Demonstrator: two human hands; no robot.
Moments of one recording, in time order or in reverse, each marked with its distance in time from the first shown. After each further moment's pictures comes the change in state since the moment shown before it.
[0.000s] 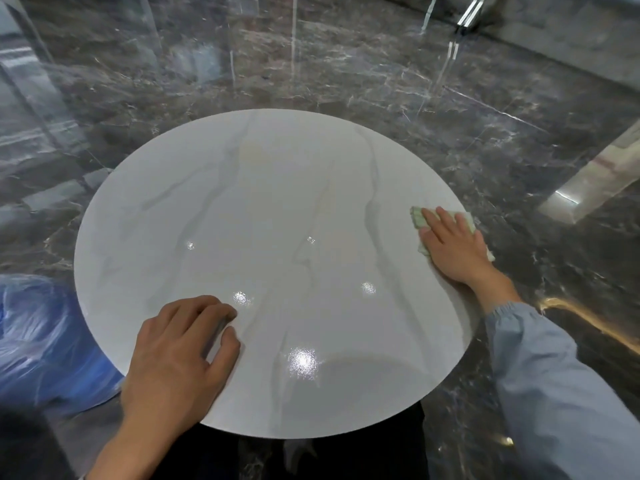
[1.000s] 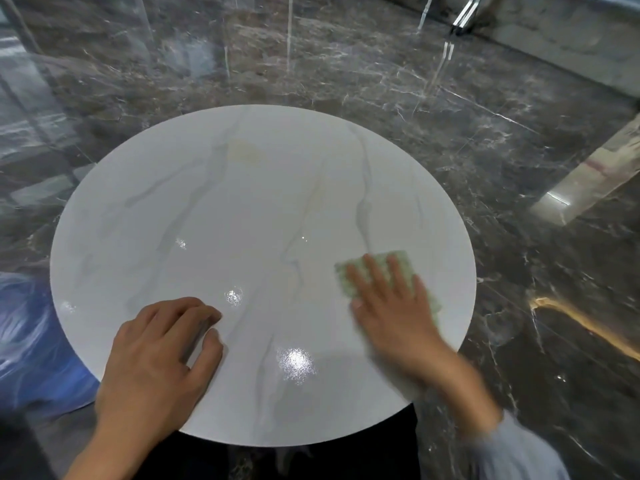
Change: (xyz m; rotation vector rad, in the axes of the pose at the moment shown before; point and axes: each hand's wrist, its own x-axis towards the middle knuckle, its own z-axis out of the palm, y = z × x) left_hand 0.002 -0.002 0.001 -0.018 0.025 0.010; right_hand -0.130 -0.074 0.053 -0.143 0.057 -0.349
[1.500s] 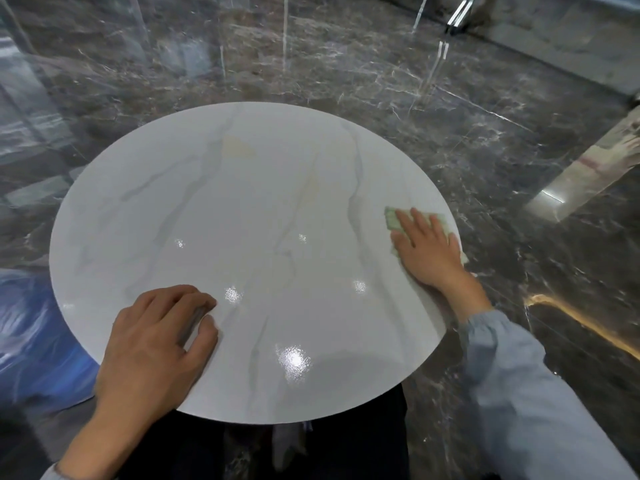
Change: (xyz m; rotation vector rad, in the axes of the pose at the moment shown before) left_hand 0.000 0.005 -0.003 0.009 -0.016 -0.006; right_hand 0.076 0.099 -0.026 0.184 -0.039 0.315
